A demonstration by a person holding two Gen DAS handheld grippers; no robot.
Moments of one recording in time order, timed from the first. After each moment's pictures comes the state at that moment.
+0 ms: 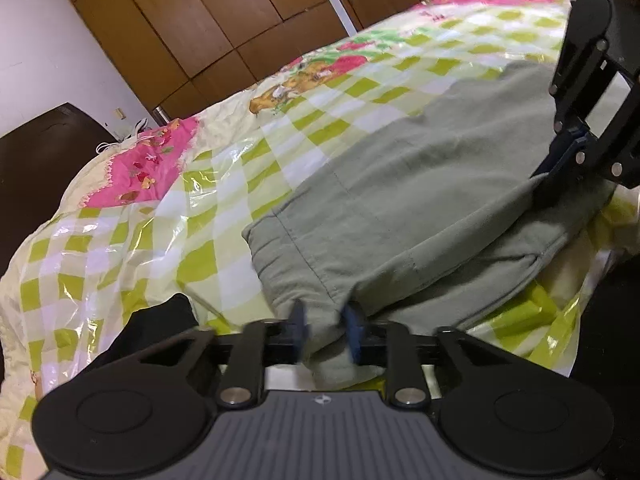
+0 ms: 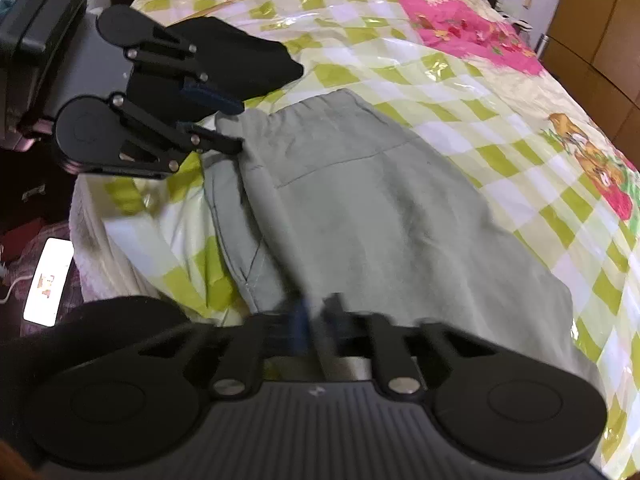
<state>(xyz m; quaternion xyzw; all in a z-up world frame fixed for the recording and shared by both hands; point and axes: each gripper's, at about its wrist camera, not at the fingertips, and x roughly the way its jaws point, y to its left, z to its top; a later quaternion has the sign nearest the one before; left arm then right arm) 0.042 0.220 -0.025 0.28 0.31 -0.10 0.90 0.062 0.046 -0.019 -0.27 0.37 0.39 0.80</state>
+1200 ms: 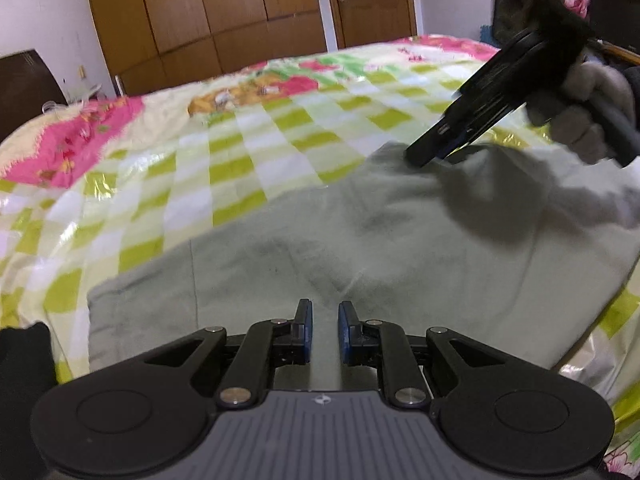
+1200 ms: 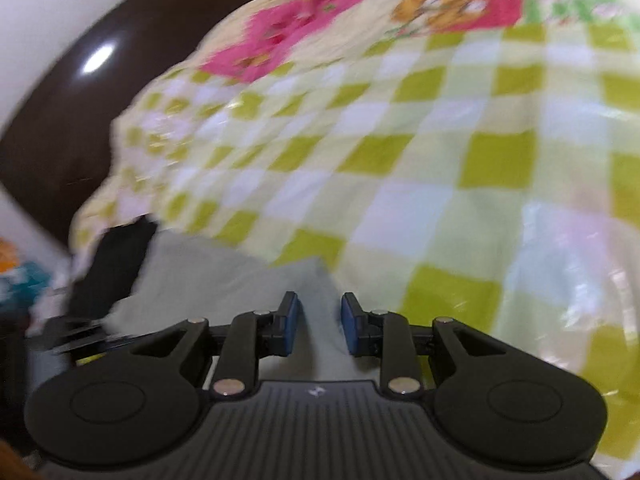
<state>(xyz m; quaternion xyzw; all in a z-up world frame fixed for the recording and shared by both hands) 0.092 0.135 -0.034 0.15 0.34 -0.17 0.91 0.249 -0.122 -0.036 0.13 0.46 0.40 0.78</state>
